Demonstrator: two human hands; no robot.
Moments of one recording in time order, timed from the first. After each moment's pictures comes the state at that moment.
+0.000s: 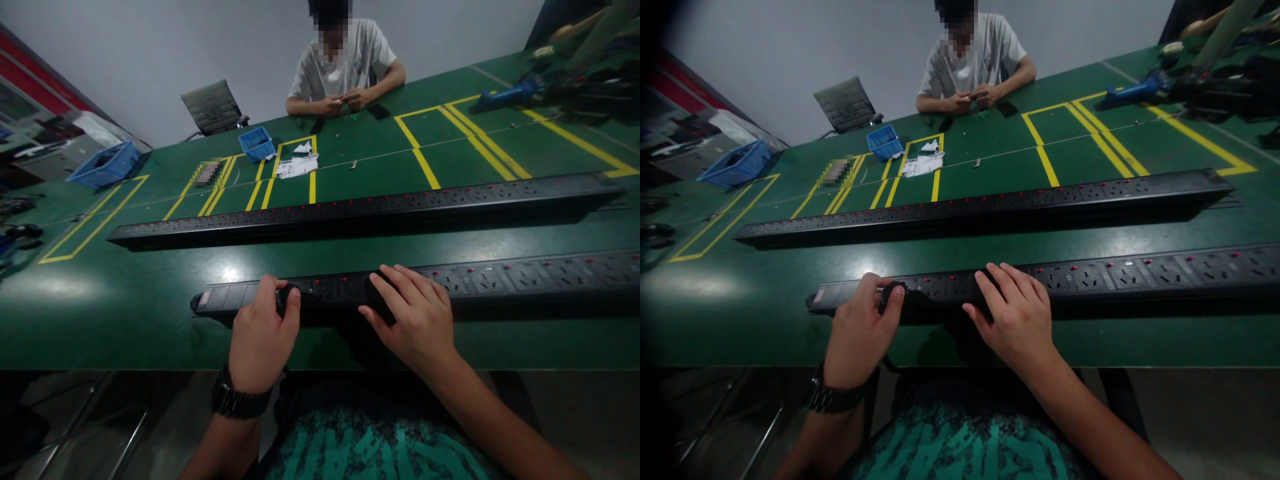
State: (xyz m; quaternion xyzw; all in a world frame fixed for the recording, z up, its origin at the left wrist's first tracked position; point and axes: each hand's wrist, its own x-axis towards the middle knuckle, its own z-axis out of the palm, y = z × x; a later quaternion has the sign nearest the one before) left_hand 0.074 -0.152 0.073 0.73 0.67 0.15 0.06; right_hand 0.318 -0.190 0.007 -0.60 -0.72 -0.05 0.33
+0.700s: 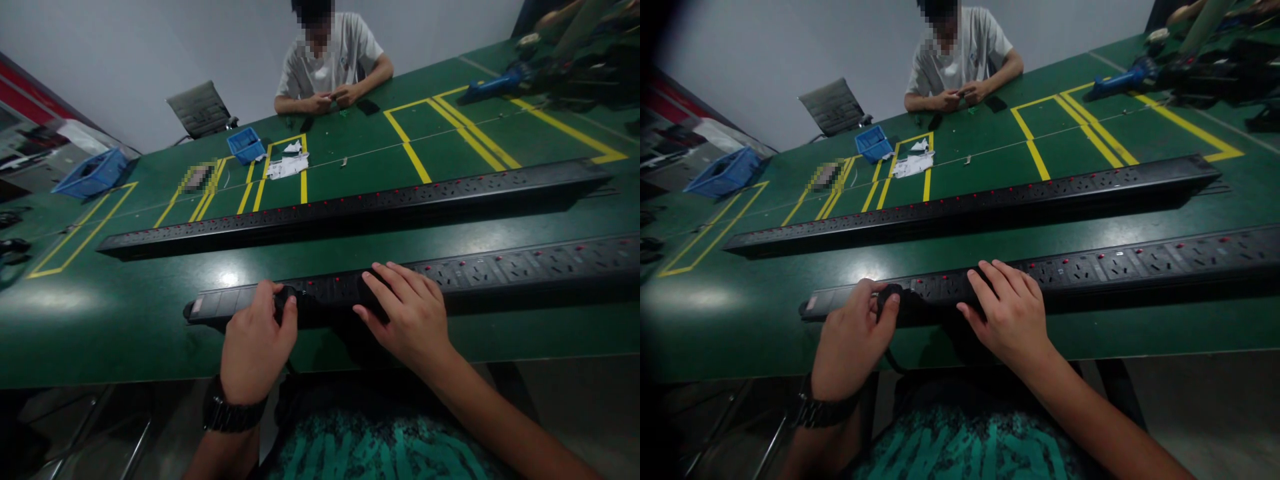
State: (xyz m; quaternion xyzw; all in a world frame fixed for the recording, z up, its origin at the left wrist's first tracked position) left_hand 0.074 -0.155 0.077 0.75 0.65 0.10 0.03; right_hand 0.318 -0.191 0.008 -0.61 -0.72 -0.04 0.33
